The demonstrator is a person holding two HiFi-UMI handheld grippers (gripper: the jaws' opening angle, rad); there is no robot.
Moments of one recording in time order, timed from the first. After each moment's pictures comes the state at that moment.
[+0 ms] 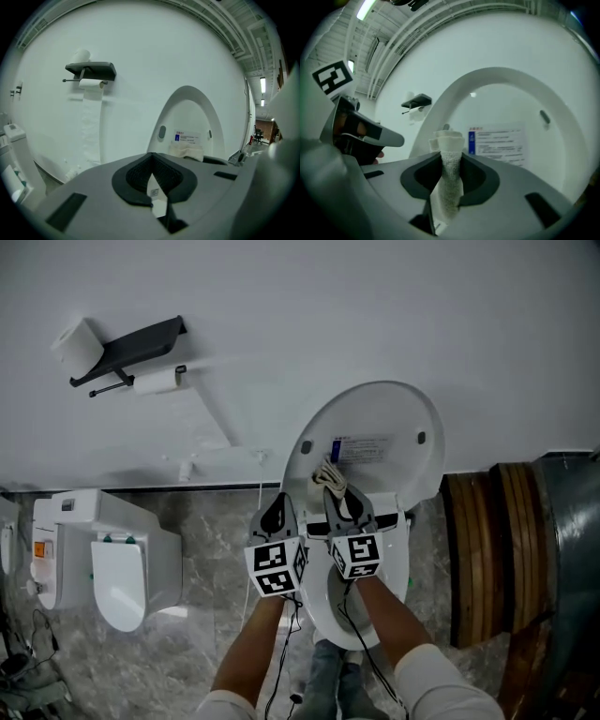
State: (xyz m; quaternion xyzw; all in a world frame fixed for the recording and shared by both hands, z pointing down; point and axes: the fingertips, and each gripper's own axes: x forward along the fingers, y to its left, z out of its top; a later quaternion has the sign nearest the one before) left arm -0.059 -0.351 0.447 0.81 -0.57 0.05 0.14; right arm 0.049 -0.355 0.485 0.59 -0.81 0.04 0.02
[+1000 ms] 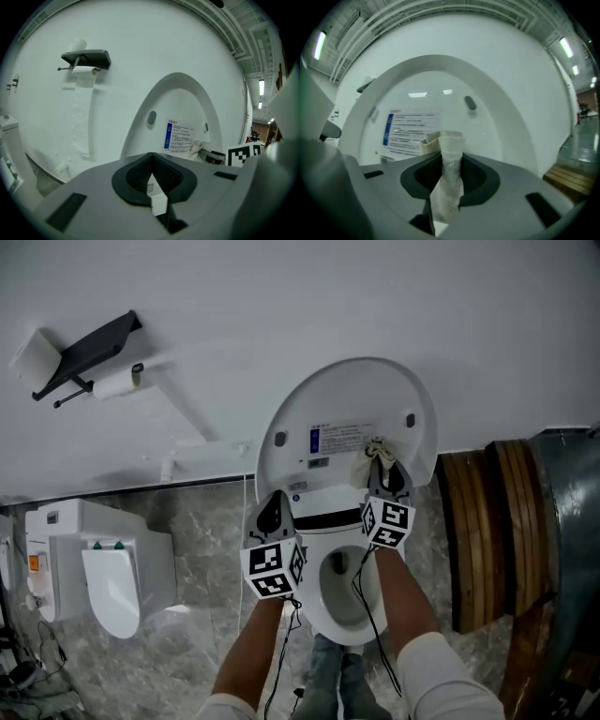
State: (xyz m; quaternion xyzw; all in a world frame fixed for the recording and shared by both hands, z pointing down) left arm -0.024 -0.355 0.483 0.82 -0.55 0.05 0.16; right arm 0.222 -0.383 0.536 0.74 -0.66 0.07 0.04
